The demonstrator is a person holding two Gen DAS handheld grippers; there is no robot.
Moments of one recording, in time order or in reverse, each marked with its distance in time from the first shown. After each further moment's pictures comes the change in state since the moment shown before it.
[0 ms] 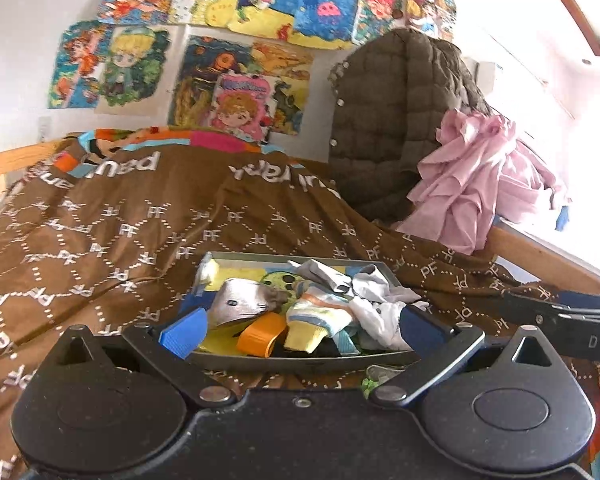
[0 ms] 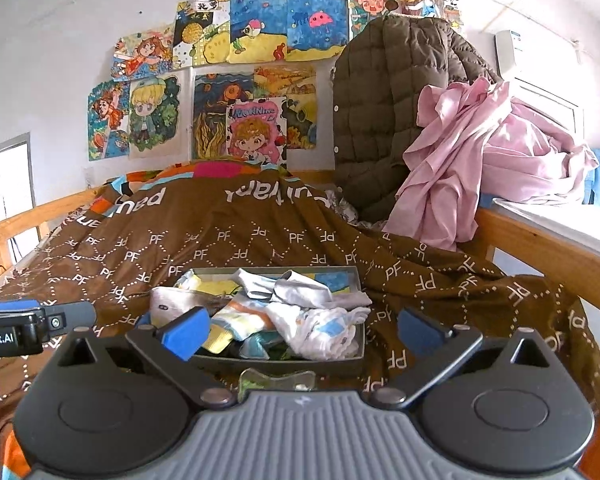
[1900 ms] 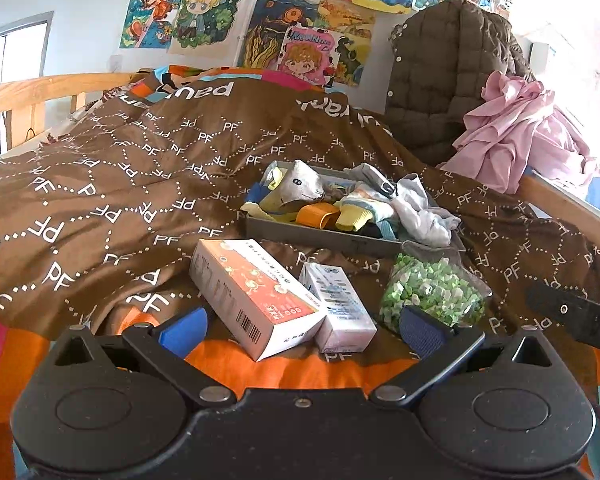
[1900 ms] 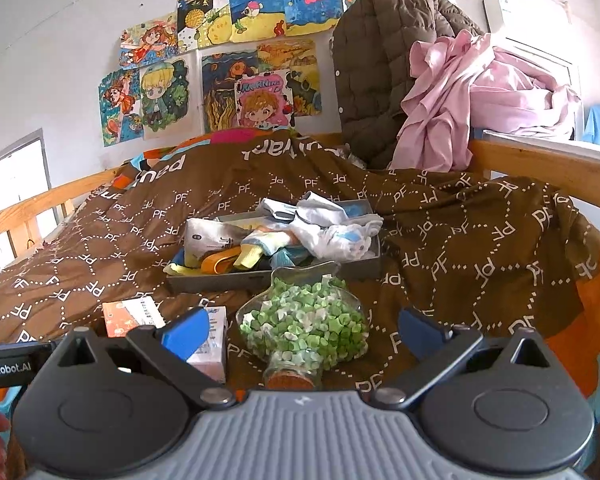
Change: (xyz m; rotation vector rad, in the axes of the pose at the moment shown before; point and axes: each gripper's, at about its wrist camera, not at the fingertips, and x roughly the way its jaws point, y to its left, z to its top) left arm -0.082 0.000 -0.100 -0.105 0.130 0.152; right arm -0.054 0.007 -0.084 0.066 0.074 0.041
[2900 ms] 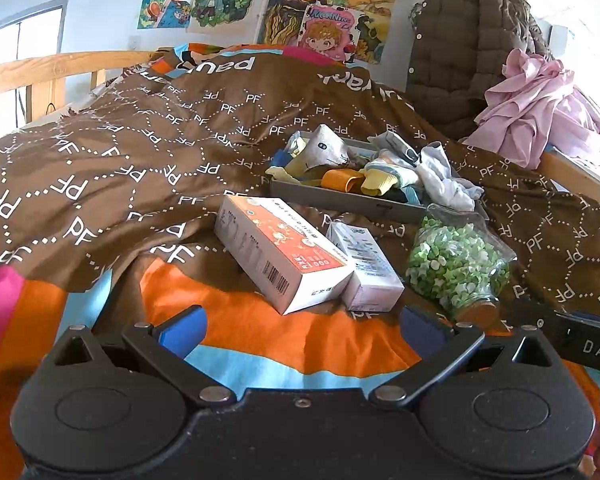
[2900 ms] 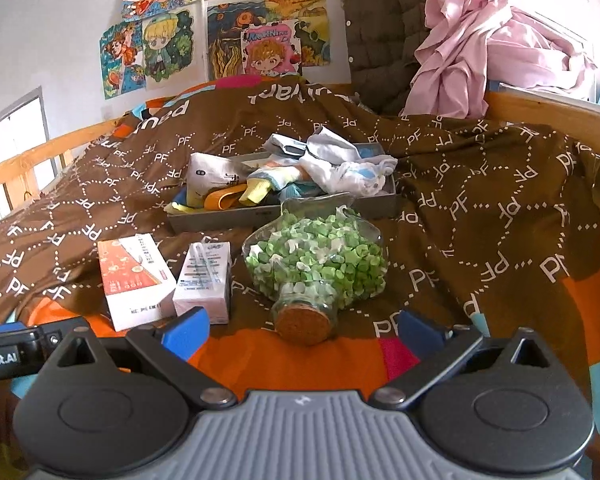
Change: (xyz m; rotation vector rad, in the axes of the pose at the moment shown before) left arm 0.001 0.006 -0.028 -0.006 0.057 0.069; right arm 0.023 0.014 -0.035 -0.038 0.139 0.000
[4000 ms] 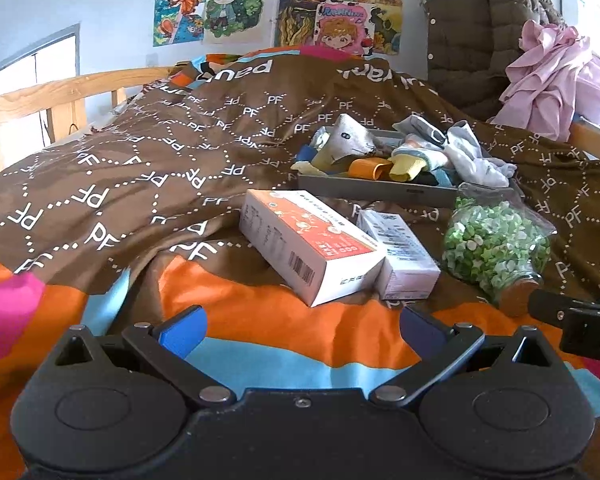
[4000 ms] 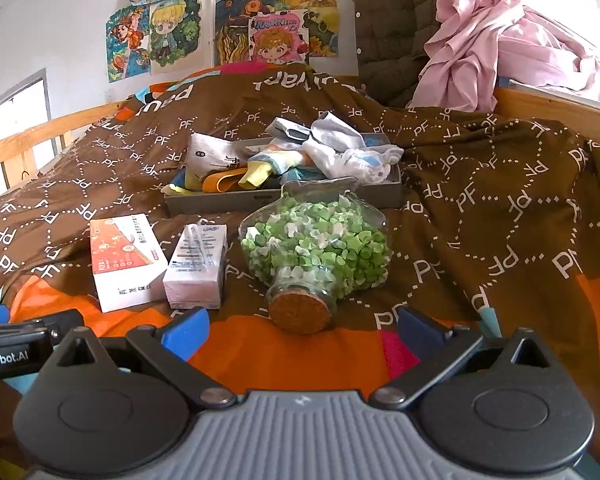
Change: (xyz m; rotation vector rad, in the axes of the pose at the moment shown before) left arm 0.011 -0.014 -0.013 0.074 -0.008 0.143; right arm 0.016 -0.002 -0.007 -0.031 0.021 0.000
